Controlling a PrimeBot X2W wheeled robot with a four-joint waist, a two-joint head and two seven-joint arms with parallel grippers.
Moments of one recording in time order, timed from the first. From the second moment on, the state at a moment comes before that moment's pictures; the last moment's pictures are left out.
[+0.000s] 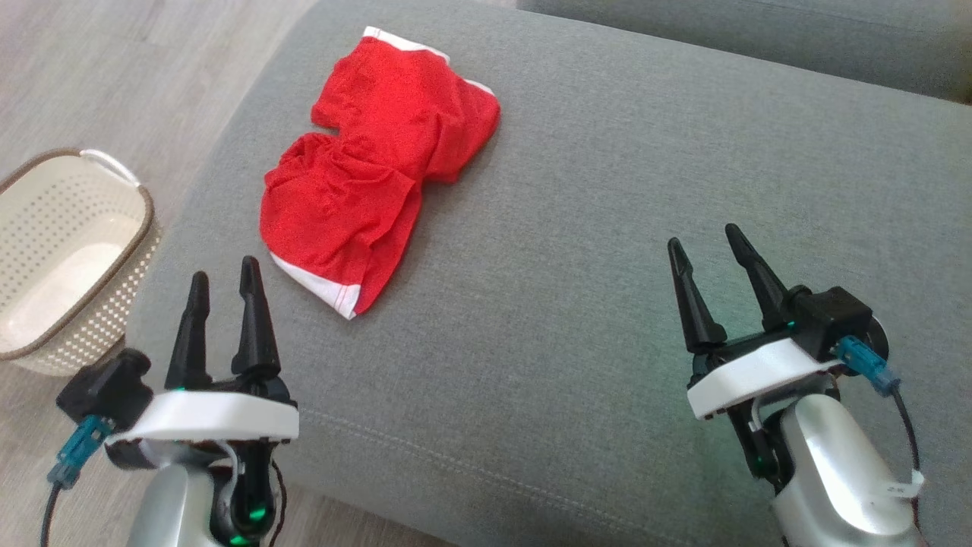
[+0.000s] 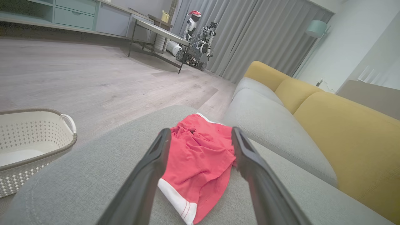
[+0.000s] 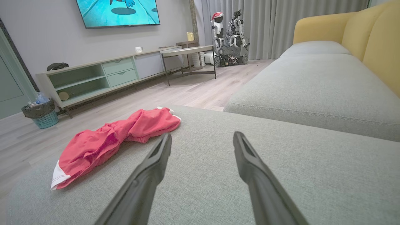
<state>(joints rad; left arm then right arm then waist) -0.09 0.04 -0.08 0.13 -0.50 -0.03 -0.26 -0.26 -0.10 0.22 0.37 0.20 0.12 -0.21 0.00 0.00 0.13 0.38</state>
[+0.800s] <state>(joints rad) -0.40 0.08 0.00 0.44 -0.43 -0.05 -0.22 -0.33 -0.11 0.13 0.24 0.14 0.12 -0.14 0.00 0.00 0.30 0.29</state>
